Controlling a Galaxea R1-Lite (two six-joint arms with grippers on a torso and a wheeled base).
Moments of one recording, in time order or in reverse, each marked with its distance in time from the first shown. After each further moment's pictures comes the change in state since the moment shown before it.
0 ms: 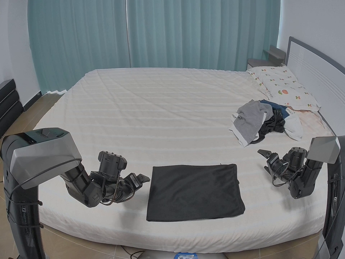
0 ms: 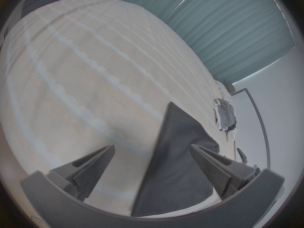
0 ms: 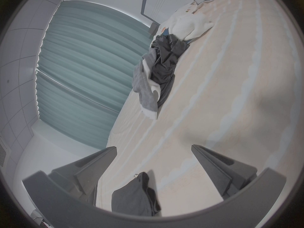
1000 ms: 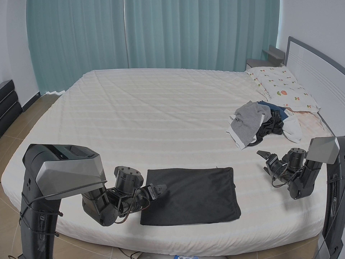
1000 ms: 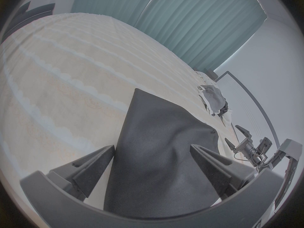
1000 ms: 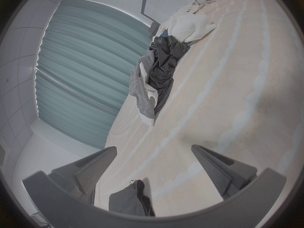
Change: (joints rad) left arm -0.125 0.136 0.056 -0.332 0.082 0.151; right arm 0.005 0.008 0.000 0.000 -0.002 -0.014
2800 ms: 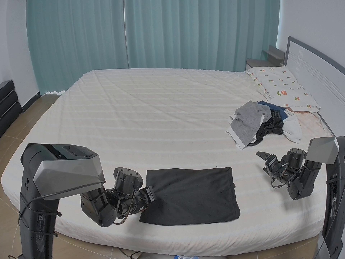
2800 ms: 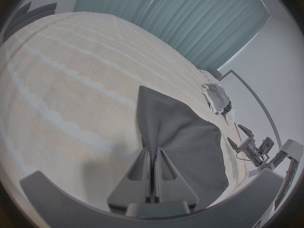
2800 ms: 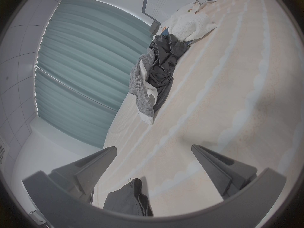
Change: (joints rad) left arm -0.011 -0.013 0.021 0.032 0.013 -0.011; right arm 0.006 0.003 0.001 0.004 -0.001 -0.016
